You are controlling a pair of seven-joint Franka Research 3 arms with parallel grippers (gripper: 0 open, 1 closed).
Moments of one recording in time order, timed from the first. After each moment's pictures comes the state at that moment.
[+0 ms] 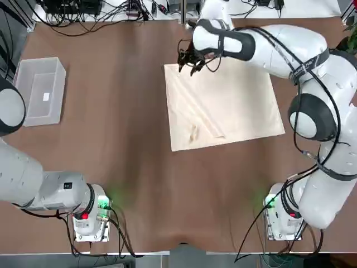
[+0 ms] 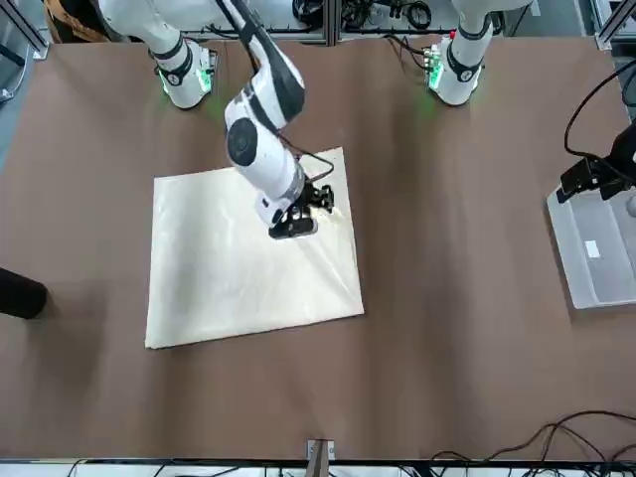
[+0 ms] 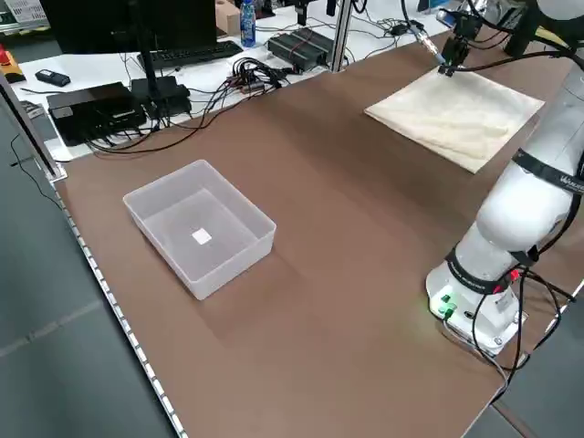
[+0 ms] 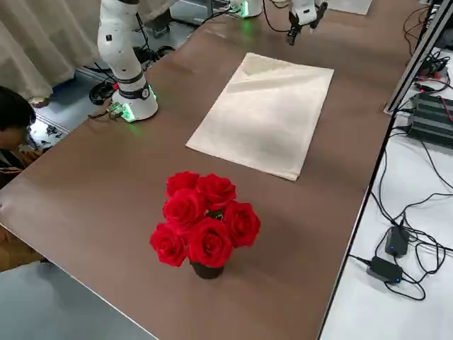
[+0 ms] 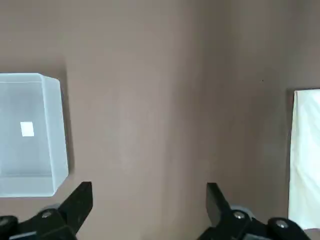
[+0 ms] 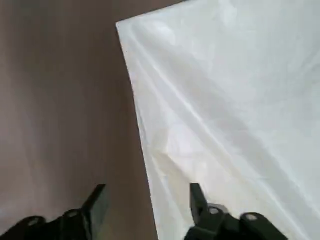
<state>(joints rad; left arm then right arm) 0.04 0.05 -0.01 -1.55 -0.03 1.61 -0.02 0.70 0.44 -0.05 -1.64 0.50 2.17 0.39</state>
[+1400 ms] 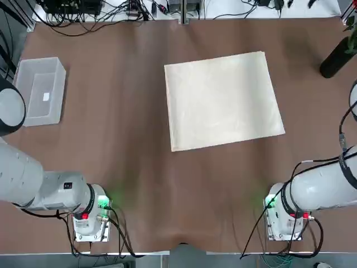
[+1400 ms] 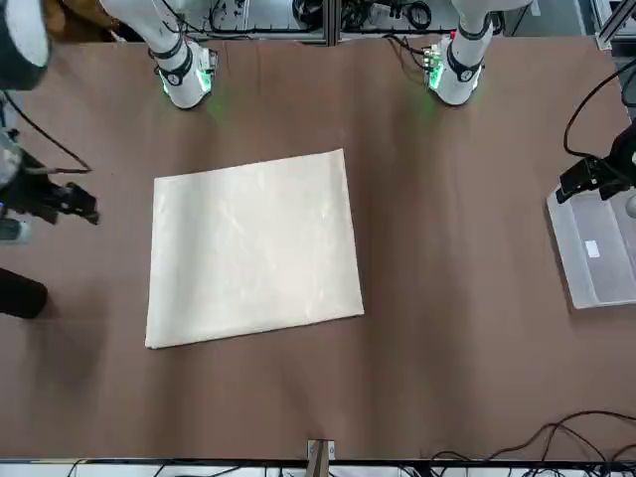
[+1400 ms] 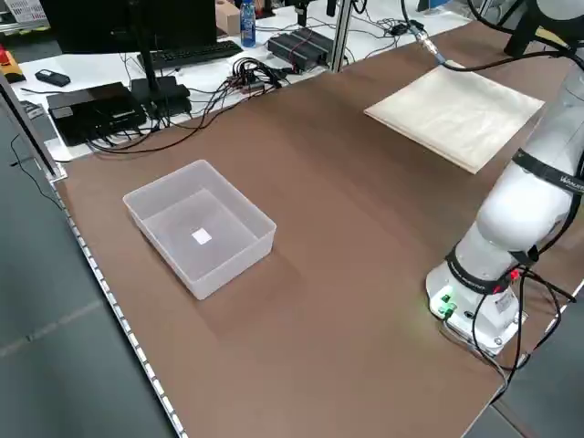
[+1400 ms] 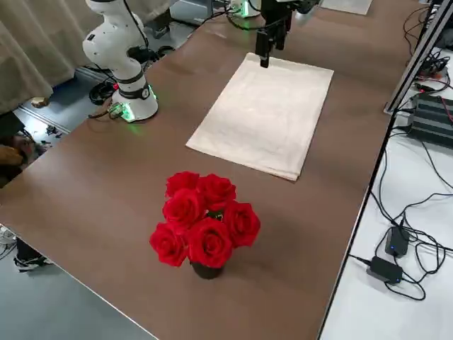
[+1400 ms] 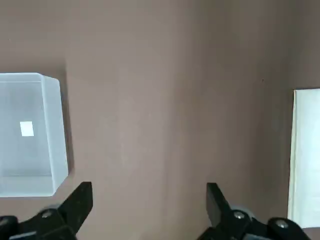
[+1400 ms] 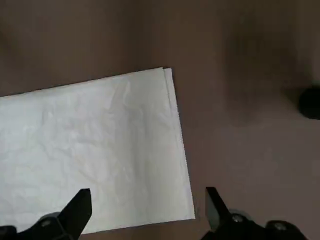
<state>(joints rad) 0.04 0.05 -0.02 -1.55 -0.03 1.61 -0.02 0.05 0.11 -0.07 -1.50 0.02 1.63 0.02</state>
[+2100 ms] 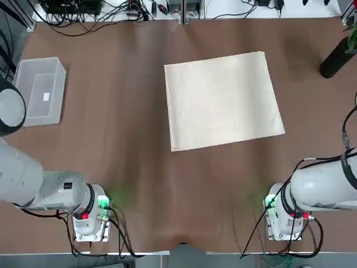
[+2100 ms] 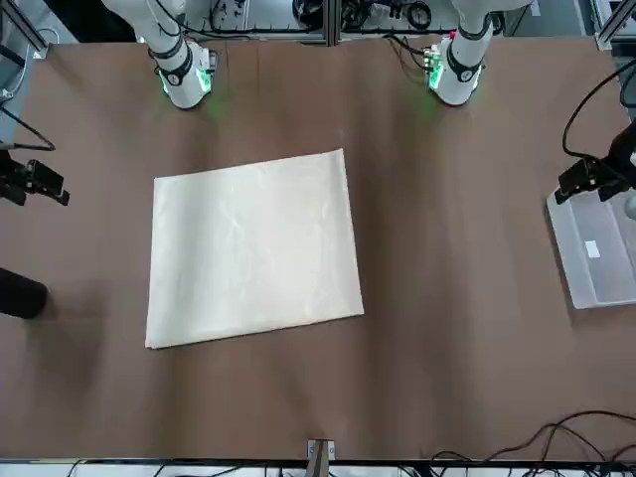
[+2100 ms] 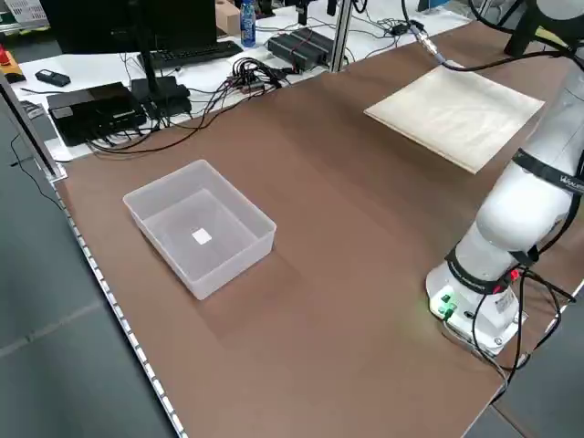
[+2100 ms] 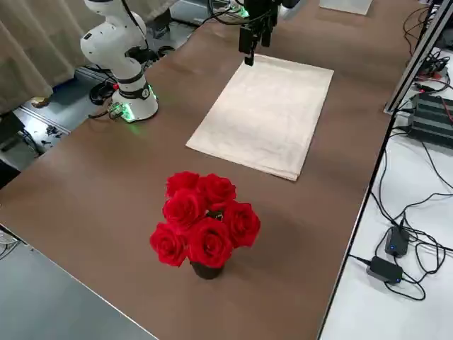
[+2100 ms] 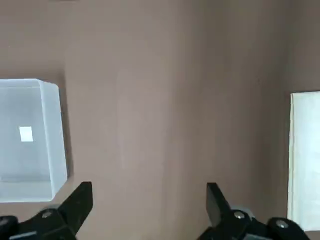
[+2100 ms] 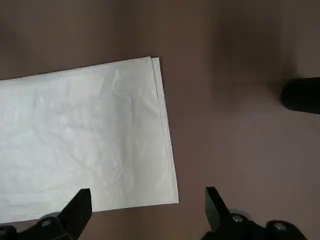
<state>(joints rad) 0.04 0.06 -0.02 -1.54 -0.03 1.63 -0.02 -0.07 0.10 0.00 -1.45 0.01 1.53 -0.05</state>
